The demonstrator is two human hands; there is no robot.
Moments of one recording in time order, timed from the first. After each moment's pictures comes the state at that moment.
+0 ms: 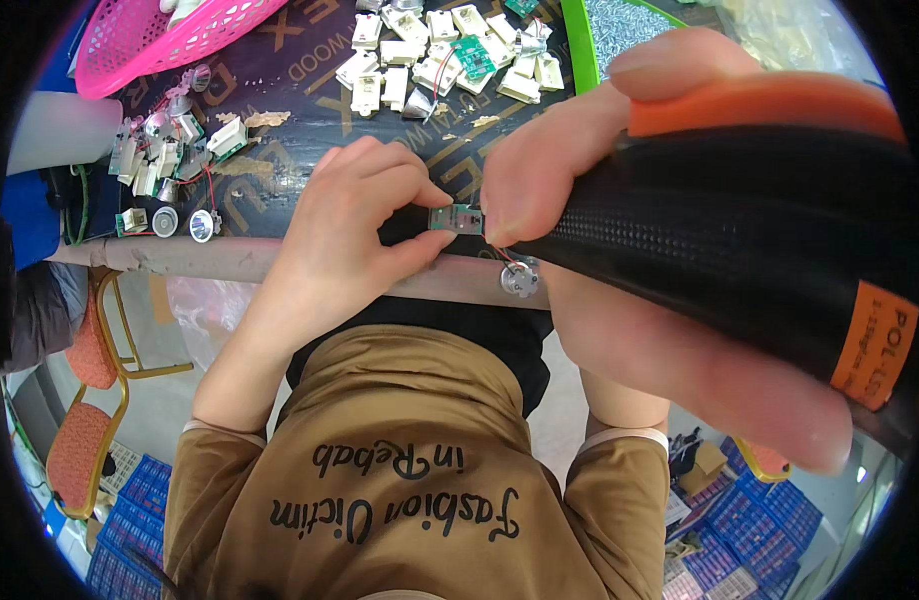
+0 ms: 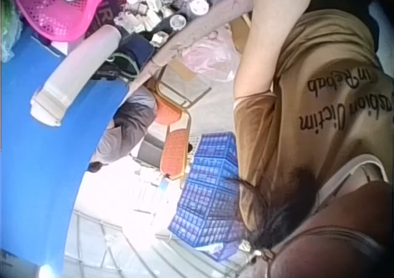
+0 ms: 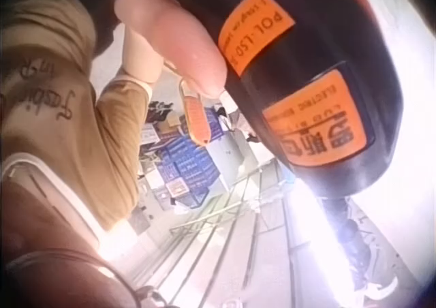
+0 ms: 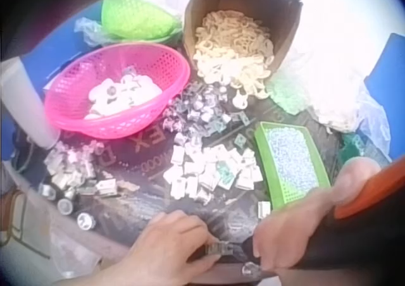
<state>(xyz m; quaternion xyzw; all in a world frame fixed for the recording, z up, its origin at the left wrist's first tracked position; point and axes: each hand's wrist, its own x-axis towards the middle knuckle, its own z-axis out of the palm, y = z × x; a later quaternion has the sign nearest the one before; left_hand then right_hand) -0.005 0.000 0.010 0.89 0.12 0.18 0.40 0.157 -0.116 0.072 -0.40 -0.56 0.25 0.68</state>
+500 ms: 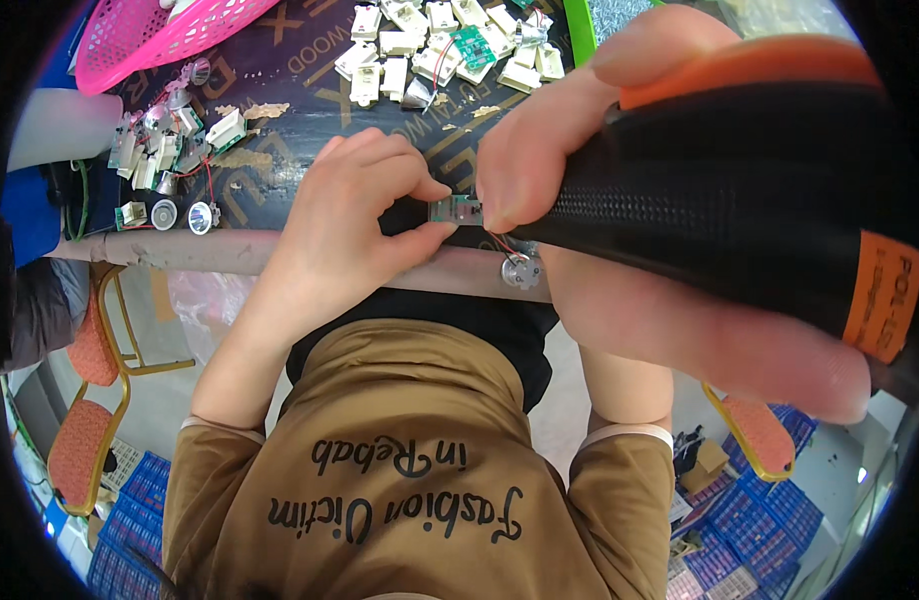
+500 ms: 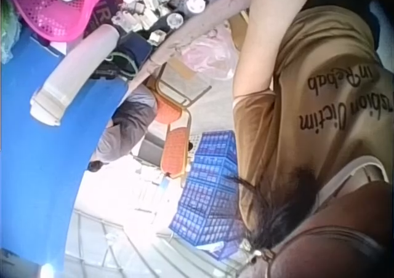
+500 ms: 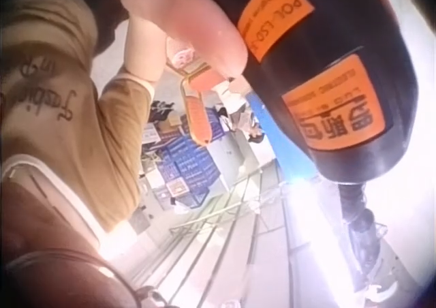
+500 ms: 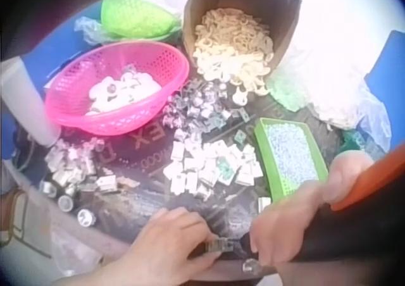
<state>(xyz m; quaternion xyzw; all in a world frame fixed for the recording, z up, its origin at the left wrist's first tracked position) -0.001 -0.001 0.008 0.89 0.10 0.19 0.40 0.158 -0.114 0.068 -0.37 -0.56 0.28 0.69</state>
